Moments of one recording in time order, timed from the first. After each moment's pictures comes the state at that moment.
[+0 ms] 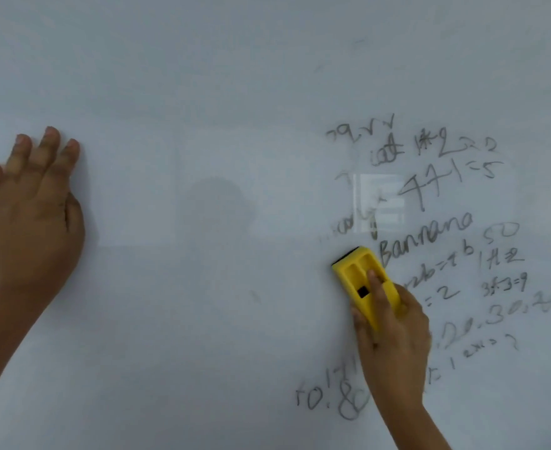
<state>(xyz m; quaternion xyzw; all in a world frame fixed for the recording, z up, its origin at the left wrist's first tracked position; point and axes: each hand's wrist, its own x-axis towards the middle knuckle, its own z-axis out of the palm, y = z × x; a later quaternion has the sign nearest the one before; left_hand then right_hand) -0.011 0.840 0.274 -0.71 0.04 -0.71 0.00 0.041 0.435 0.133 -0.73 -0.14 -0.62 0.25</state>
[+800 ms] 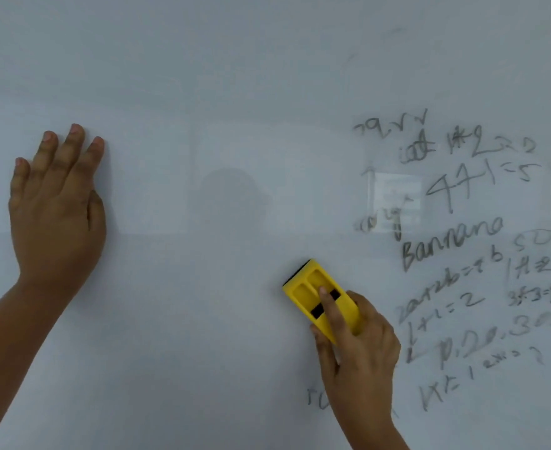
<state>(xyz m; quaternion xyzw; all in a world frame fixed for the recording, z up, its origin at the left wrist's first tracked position) -0.021 0.821 0.259 -0.70 0.01 -0.71 -0.01 0.018 0.485 0.125 -0.75 -0.19 -0.58 0.24</state>
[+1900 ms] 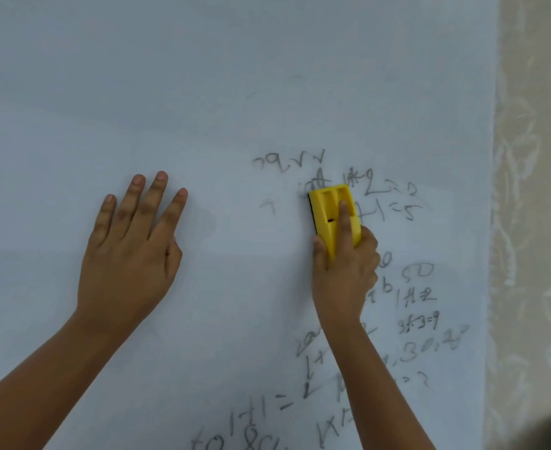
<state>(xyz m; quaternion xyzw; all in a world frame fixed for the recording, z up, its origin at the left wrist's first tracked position) 0.033 0.627 0.253 -0.70 0.05 -0.71 0.07 0.074 0.388 0.255 -0.72 -0.03 -0.61 0.34</state>
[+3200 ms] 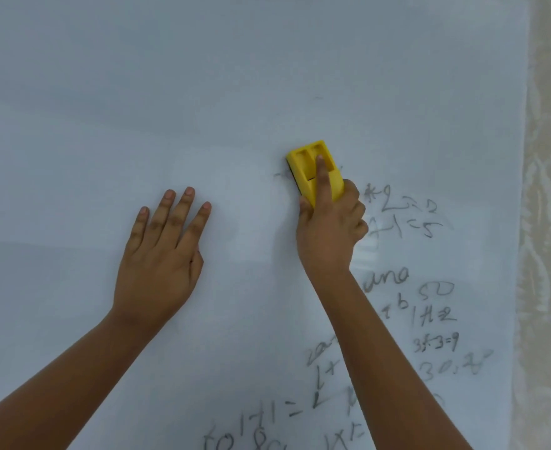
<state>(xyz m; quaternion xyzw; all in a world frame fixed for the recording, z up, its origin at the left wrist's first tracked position) 0.029 0.623 0.252 -0.71 0.02 -0.69 0.08 0.065 0.426 0.325 -0.74 -0.06 -0.62 0.25</state>
